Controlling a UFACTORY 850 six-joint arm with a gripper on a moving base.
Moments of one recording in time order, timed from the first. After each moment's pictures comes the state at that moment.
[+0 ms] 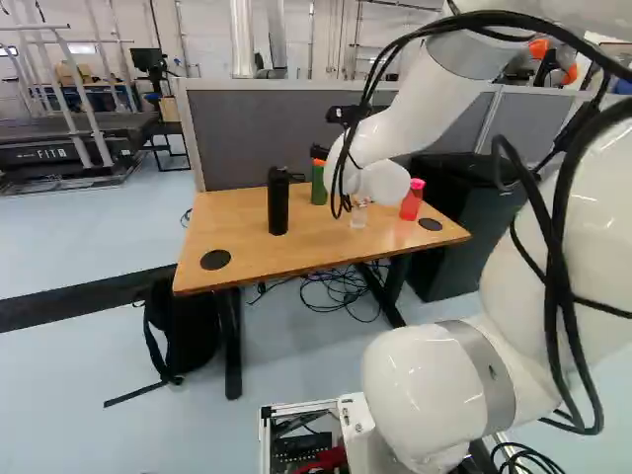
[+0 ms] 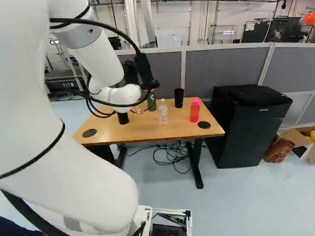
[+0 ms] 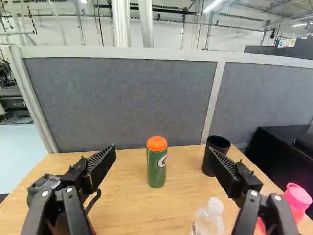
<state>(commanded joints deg) 1.9 5.7 -30.3 0.0 50.0 0.0</state>
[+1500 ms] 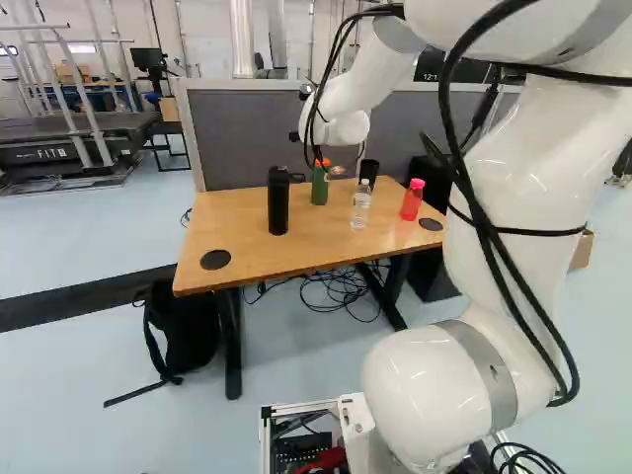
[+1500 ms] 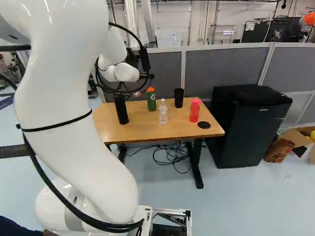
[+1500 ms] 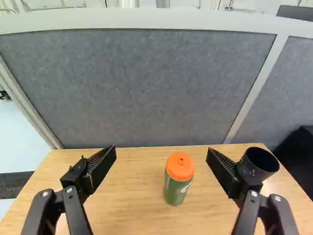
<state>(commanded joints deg) 5.9 -11.4 -57.4 1.2 23.2 0.0</state>
